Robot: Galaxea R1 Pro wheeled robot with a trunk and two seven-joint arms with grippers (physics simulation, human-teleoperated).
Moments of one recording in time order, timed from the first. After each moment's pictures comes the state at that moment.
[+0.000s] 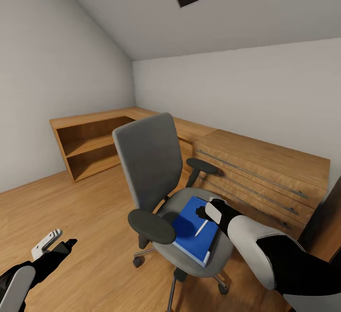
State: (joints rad) left arm -0.15 0.16 0.31 -1.44 0.92 0.63 0.45; right arm -1.05 0.13 0.12 -0.07 -0.43 0.37 -0.32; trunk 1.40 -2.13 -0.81
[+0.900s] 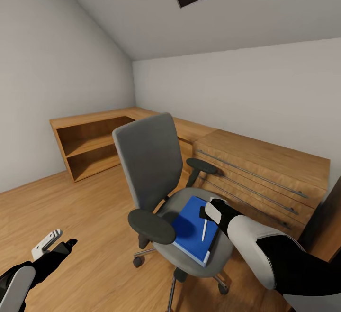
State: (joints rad) left arm -0.15 0.16 0.30 -1.43 0.92 0.64 0.45; right arm -1.05 0.13 0.12 -0.07 -0.42 0.38 -0.34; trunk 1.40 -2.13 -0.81
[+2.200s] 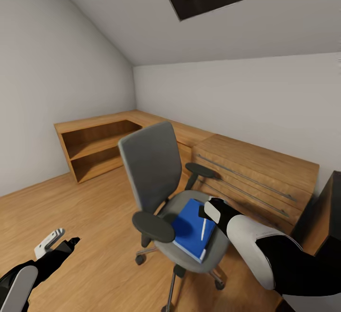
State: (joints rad) left arm -0.15 0.14 0.30 -1.45 0.91 0.63 0.45; right arm -1.05 0.13 0.12 -0.09 -0.42 0.38 -0.35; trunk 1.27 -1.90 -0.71
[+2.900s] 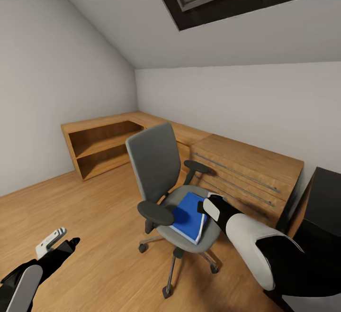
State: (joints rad) left arm -0.15 0.12 0.30 -1.47 0.81 0.63 0.45; right arm -1.05 0.14 0.12 -0.14 -0.42 0.38 -0.35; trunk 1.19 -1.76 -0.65
